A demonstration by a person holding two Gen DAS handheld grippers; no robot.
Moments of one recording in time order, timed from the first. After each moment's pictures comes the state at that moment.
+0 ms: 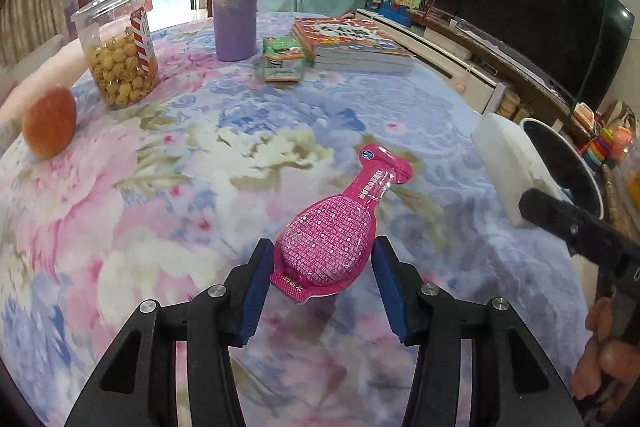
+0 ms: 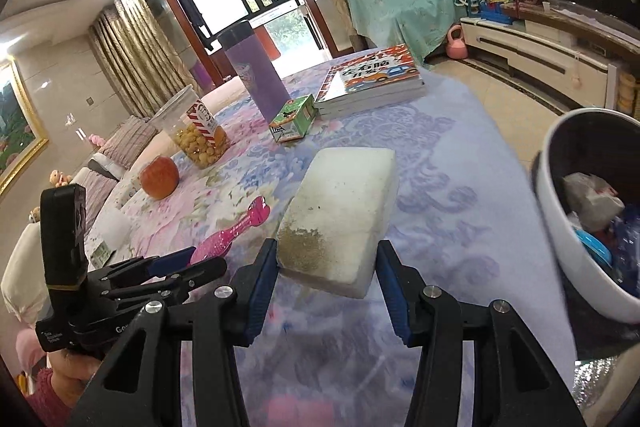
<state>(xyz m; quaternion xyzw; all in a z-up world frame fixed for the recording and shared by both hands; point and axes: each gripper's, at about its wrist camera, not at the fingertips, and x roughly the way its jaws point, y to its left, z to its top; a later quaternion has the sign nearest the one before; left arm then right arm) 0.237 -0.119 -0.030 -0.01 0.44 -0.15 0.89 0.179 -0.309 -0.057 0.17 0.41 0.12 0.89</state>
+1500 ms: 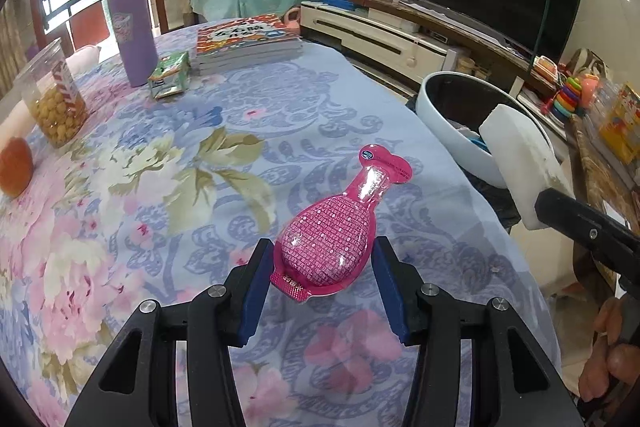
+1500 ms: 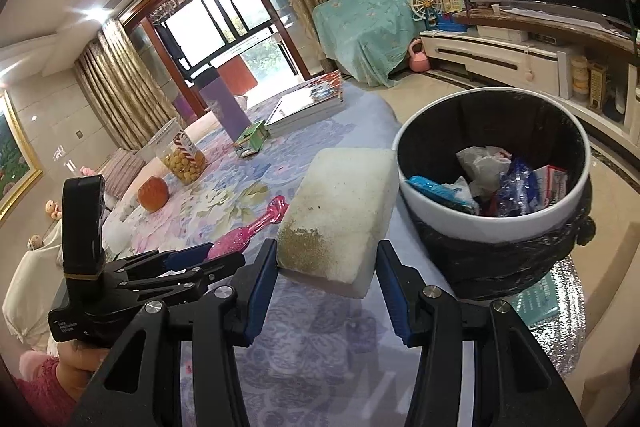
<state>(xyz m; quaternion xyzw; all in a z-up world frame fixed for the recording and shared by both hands) 0.193 -0.222 -0.012 0.06 0.43 -0.21 0.88 0.092 -0.397 -0.038 0.20 0.38 0.07 0.90</state>
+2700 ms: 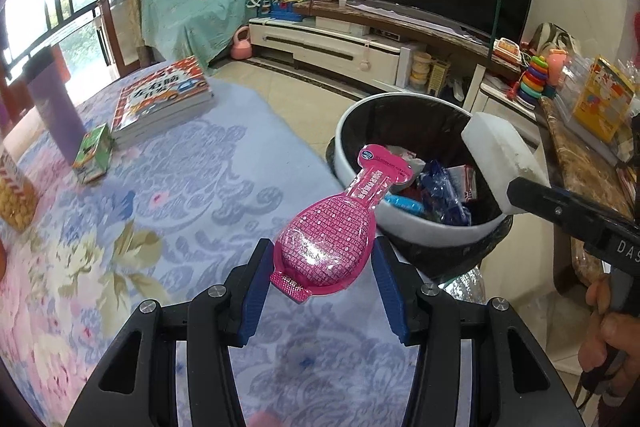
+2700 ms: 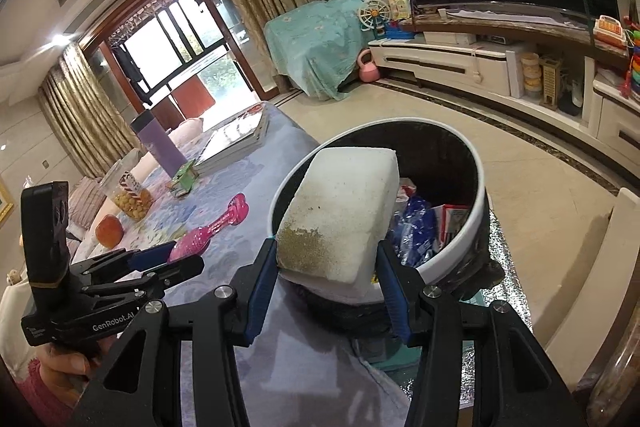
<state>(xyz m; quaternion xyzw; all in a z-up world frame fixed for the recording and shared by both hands) 0.227 -0.311 0.005 0.10 0.41 -0.27 0.87 0.105 -0.491 -0.037 0.21 0.37 0.00 0.90</state>
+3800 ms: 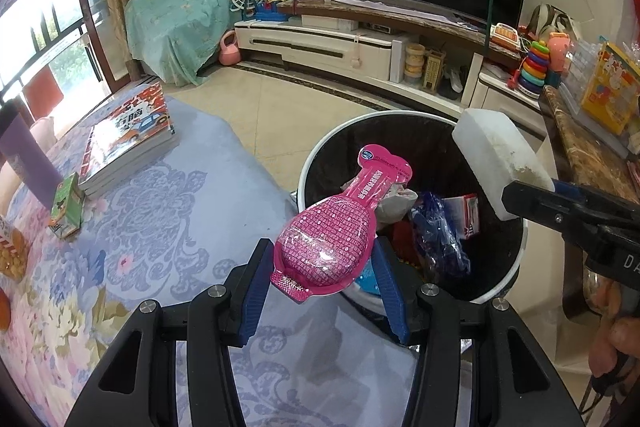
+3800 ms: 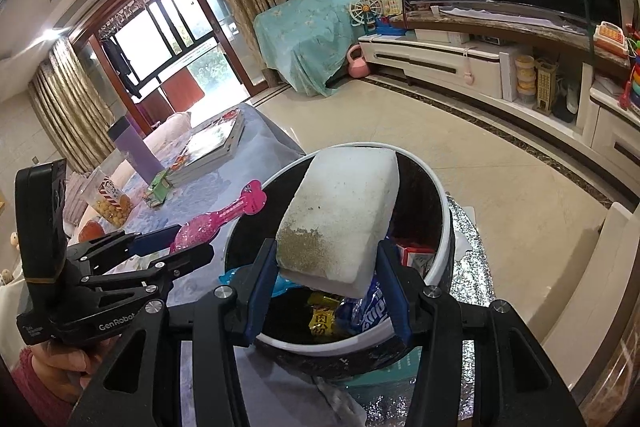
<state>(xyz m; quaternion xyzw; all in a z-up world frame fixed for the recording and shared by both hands) 0.268 -0.375 0.001 0.14 0.41 -0.27 0.86 0.136 -0.527 -0.036 0.20 0.39 -0.01 0.90</state>
